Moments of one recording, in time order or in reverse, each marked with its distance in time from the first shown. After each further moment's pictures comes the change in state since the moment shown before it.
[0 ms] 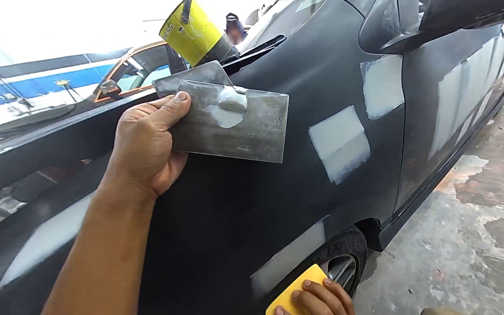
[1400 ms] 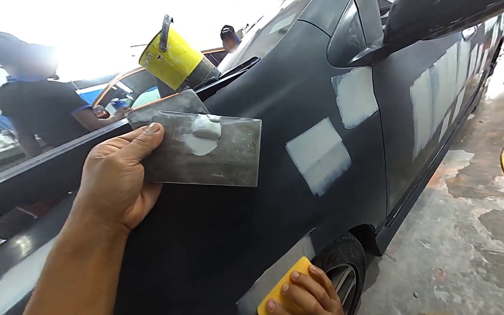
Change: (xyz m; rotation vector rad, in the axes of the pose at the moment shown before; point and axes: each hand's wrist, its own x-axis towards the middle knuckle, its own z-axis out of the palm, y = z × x) left_hand -0.003 0.000 0.003 0.041 0.032 -0.011; right_hand 0.014 0.045 0.035 -0.003 0.169 -0.155
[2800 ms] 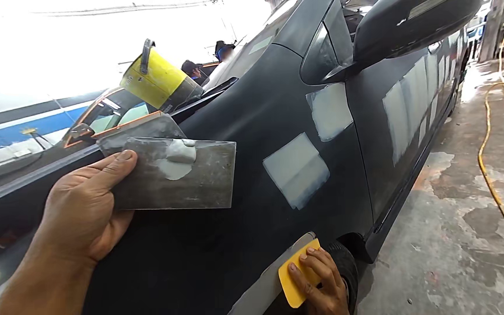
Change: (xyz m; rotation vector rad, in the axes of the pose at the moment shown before) left_hand 0.000 -0.010 -0.010 0.096 0.037 0.005; right_hand 0.002 0.054 -0.002 -0.063 0.201 0.193
